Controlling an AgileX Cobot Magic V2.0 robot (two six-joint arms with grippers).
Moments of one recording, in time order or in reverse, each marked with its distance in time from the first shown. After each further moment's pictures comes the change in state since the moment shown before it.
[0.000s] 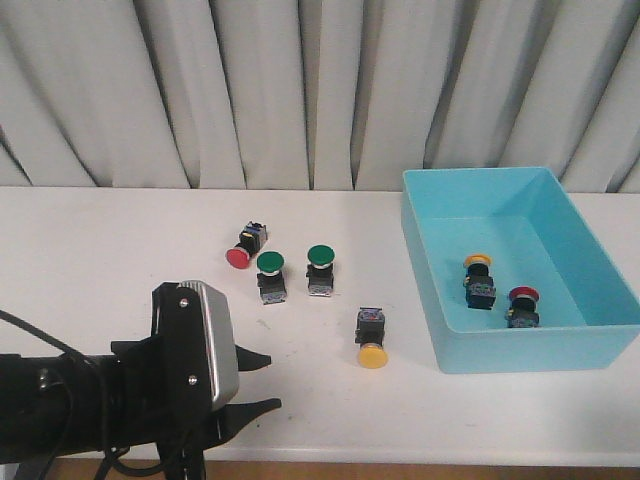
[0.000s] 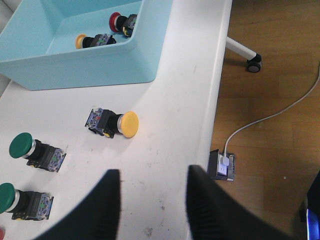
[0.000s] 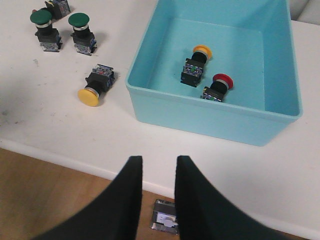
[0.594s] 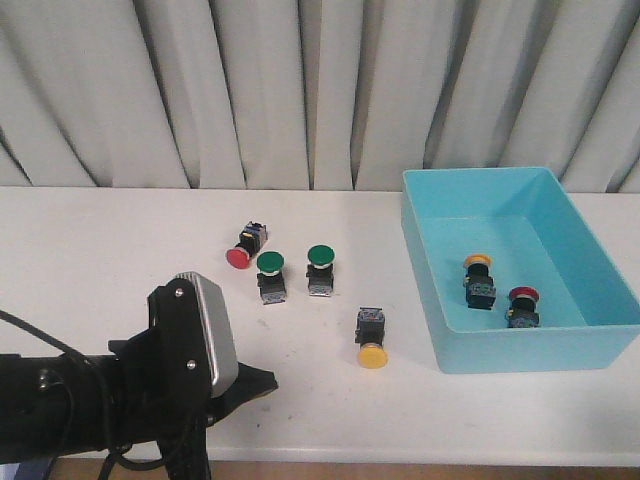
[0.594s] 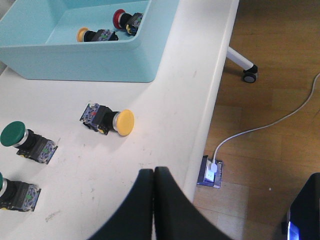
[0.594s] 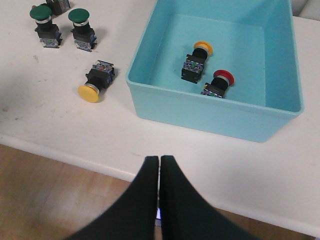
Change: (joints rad) left arm 0.000 0.000 0.000 0.000 0.000 -0.098; right arm 0.000 0.000 0.000 0.000 0.012 0.000
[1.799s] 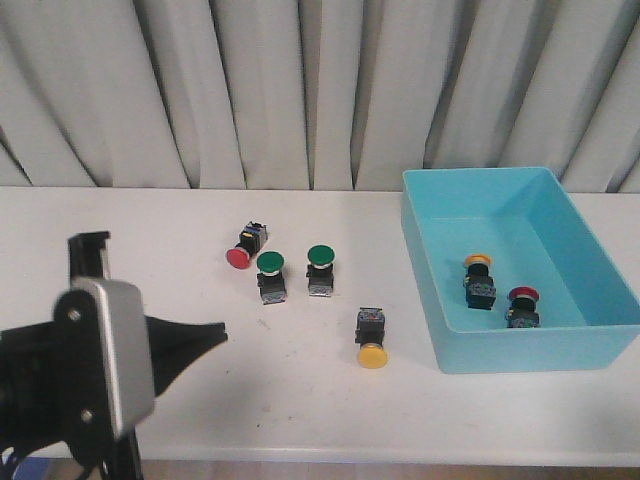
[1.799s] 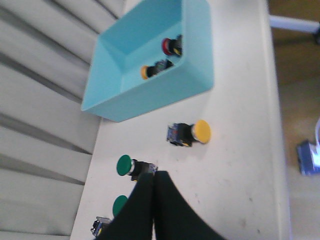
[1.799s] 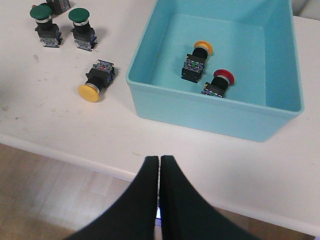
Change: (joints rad) left arm 0.004 -0.262 0.002 0.362 -0.071 -0.044; right arm 0.000 0.000 0.000 0.000 0.002 0.000
